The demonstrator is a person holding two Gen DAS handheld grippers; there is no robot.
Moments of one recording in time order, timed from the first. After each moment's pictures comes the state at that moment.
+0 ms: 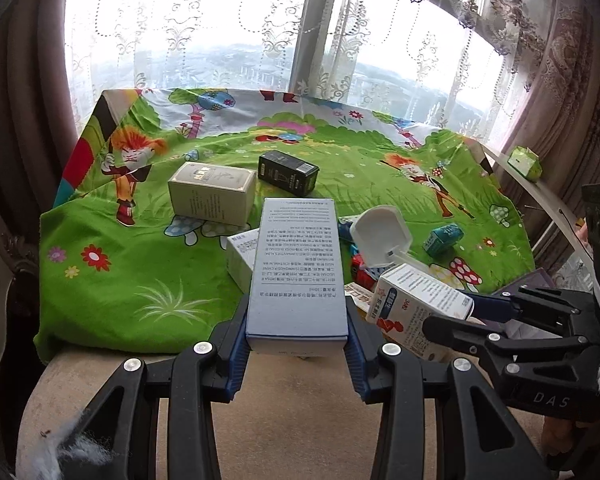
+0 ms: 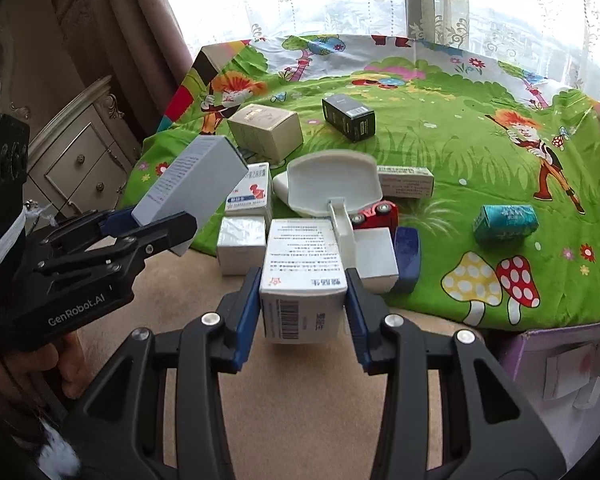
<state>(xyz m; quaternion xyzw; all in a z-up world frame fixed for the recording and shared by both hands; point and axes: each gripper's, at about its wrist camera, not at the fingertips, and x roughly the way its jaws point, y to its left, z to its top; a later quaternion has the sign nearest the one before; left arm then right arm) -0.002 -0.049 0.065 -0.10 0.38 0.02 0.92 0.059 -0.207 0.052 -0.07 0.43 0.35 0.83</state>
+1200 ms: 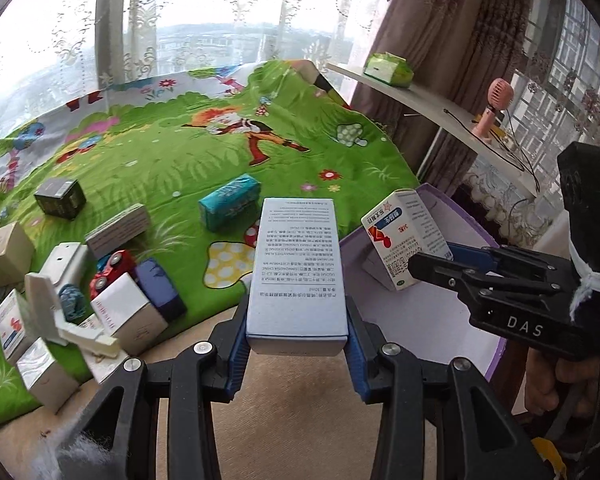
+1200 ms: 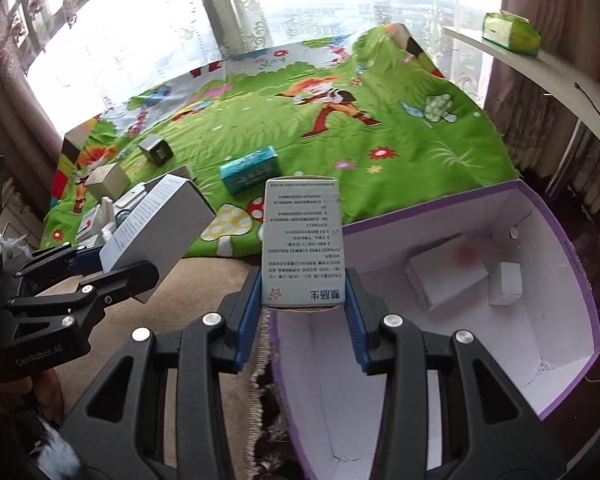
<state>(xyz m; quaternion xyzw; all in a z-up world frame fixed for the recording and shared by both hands) 0.053 -0.239 0.062 0.00 0.43 -0.20 0.88 0.064 -0.411 0.046 0.05 0.43 0.13 0.89</state>
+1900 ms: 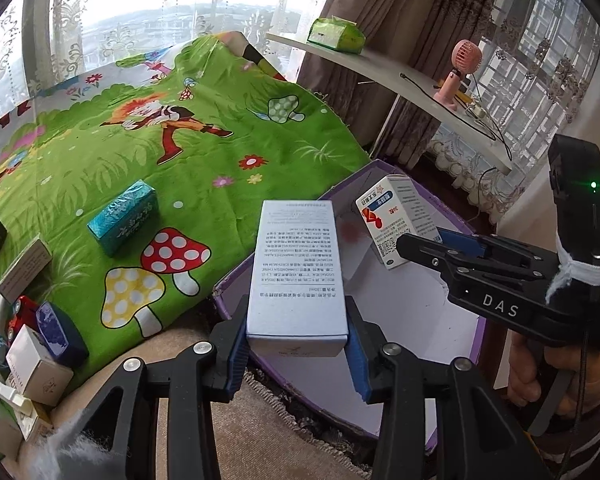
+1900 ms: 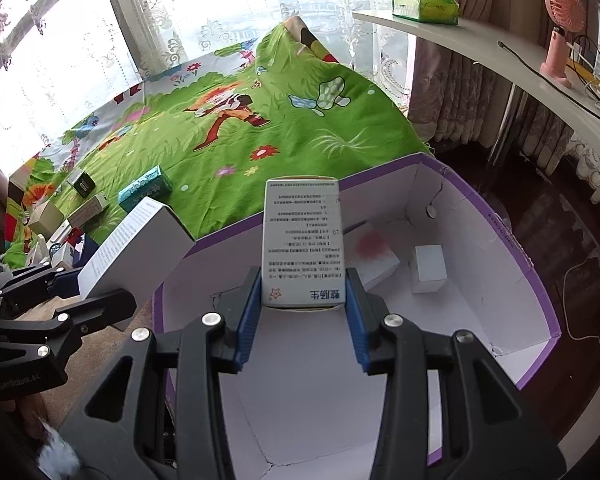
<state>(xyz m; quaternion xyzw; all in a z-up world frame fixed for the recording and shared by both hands) 0.083 -0.311 0.050 0.02 0.46 -0.27 0.84 0.072 -0.489 0.031 0.08 0.44 0.04 0.89</state>
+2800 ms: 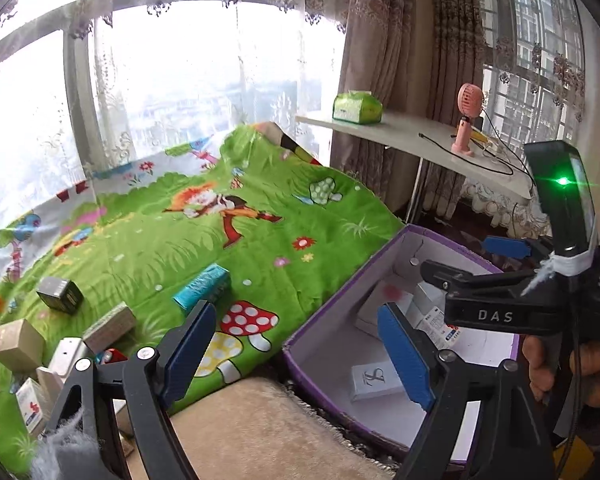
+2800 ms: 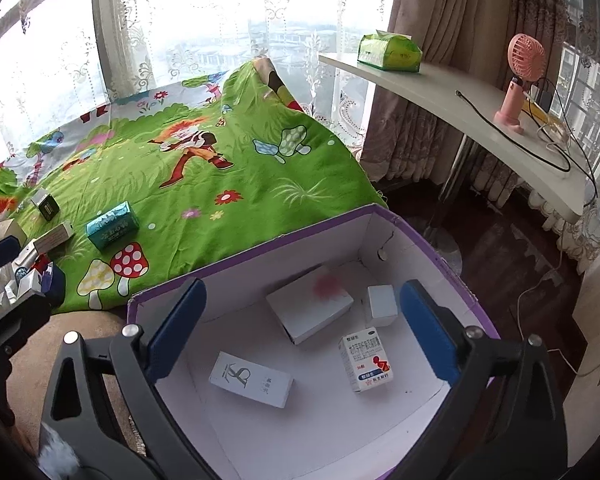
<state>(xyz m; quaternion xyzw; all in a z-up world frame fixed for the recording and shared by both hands) 0.050 -0.284 0.097 0.07 0.32 -0.21 0.92 0.073 -0.474 0.060 0.02 0.39 -0.05 0.92</state>
